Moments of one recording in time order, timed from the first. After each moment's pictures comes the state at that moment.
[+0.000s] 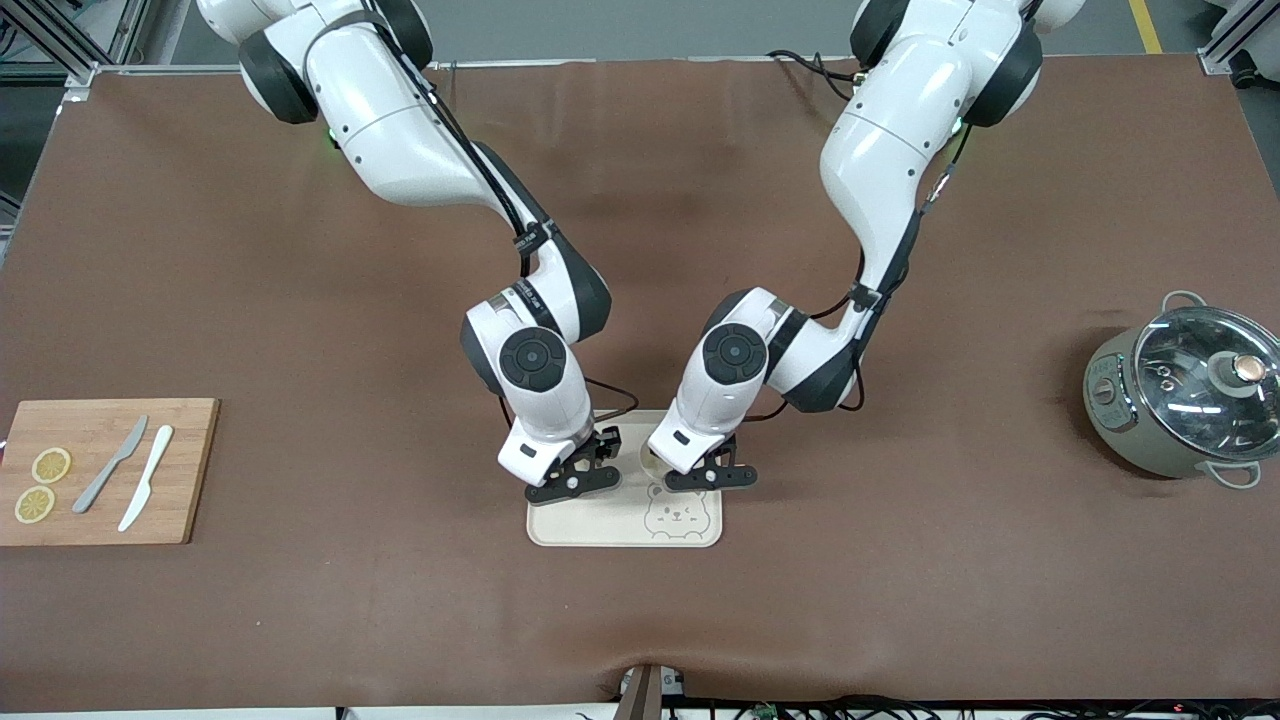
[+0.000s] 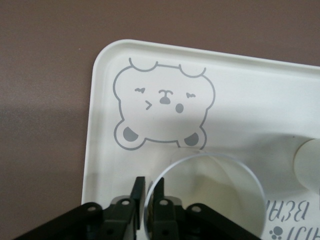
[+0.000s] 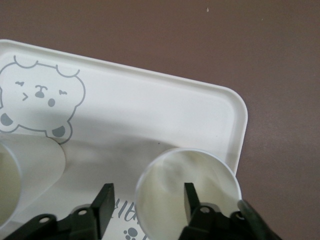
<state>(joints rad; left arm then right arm) -0.55 0.97 -0.10 -1.19 0.07 2.35 -0.74 0.61 0.95 -0.07 -1.11 0.00 2.21 0.37</state>
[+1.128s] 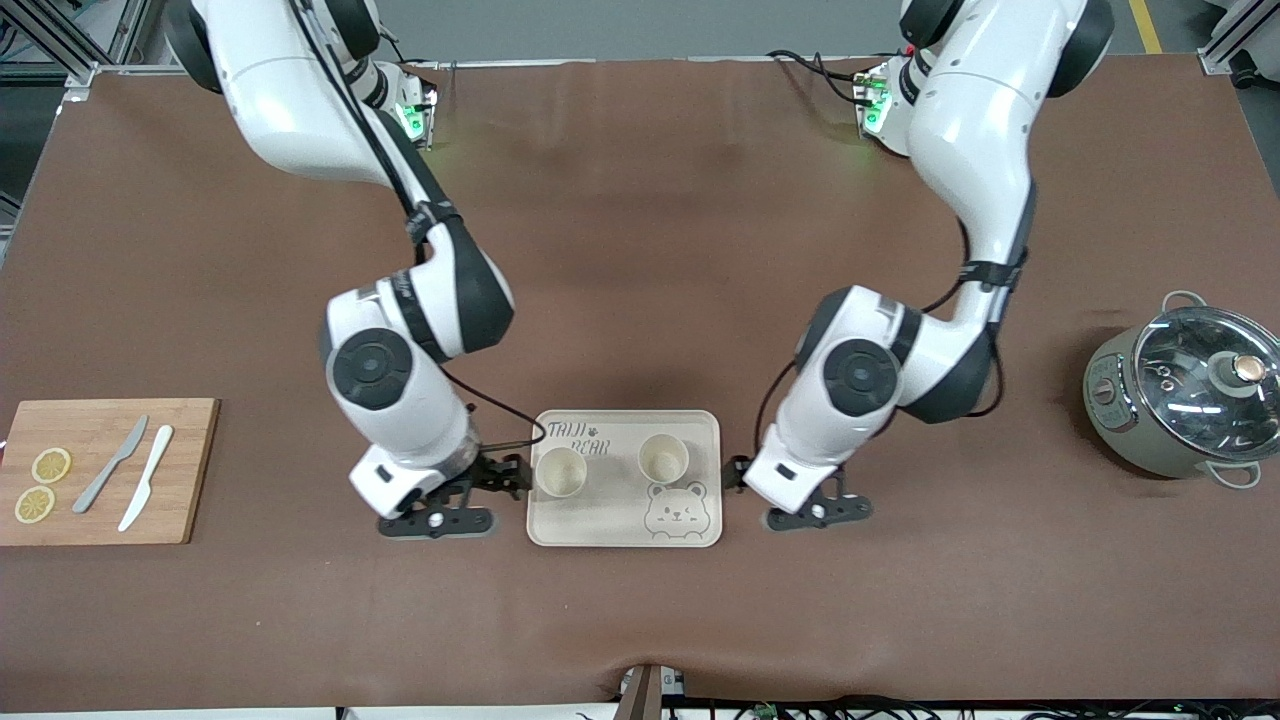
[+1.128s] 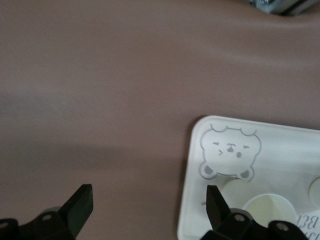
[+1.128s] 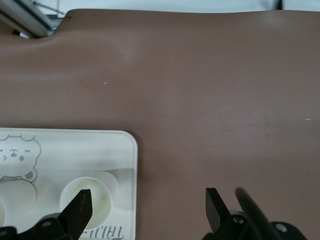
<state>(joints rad) -0.36 0.80 -0.09 -1.15 0.04 2.09 -0.54 0.43 0.78 -0.08 -1.06 0.01 1.99 0.37</state>
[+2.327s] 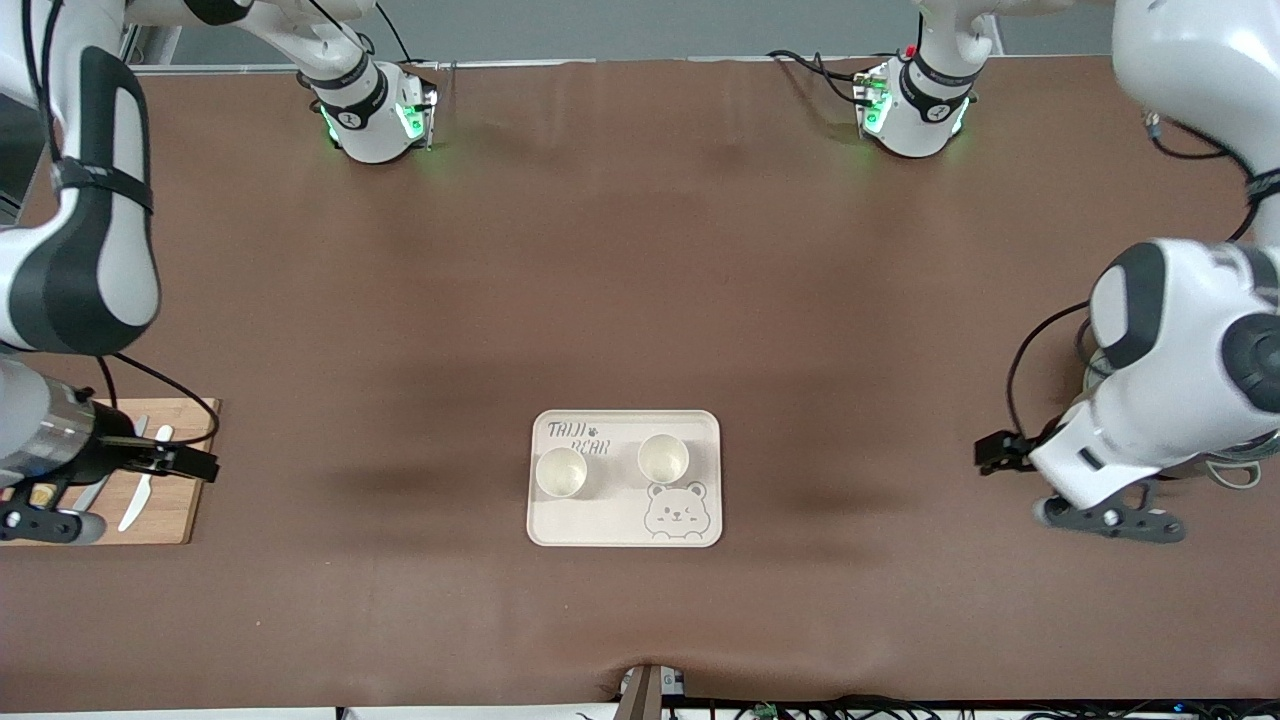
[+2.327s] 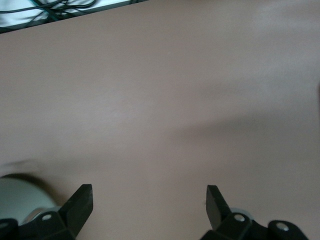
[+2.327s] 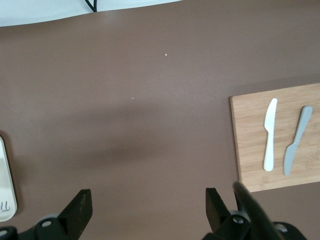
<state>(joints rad) -0.04 0.49 -0.07 -1.31 0.08 1.87 0.06 0.04 0.54 -0.08 -1.15 0.01 1.72 0.11</state>
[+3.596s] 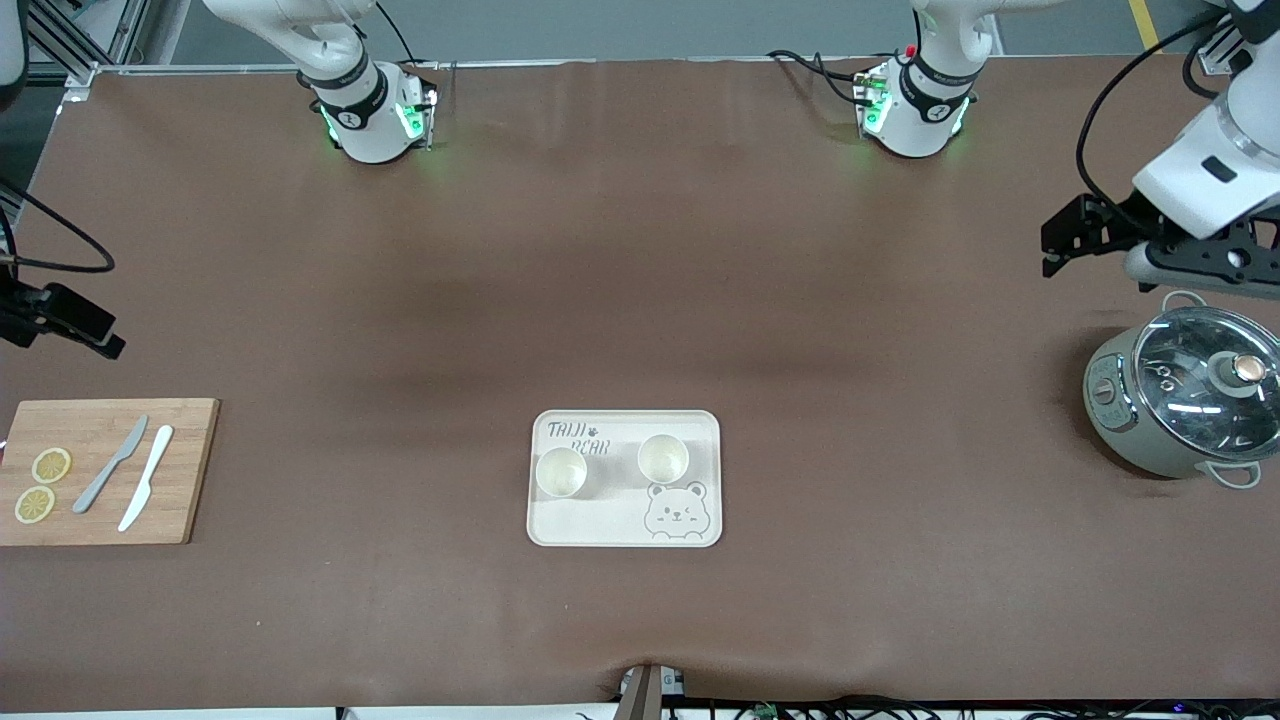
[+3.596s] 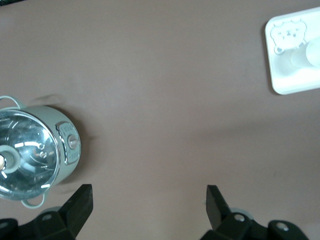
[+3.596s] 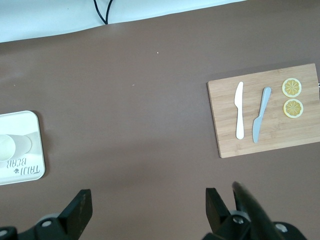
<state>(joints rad) 0.04 -0.02 -0.19 -1.58 0.02 1.60 0.07 0.02 0.10 -0.08 -1.45 0.01 1.70 0.09</state>
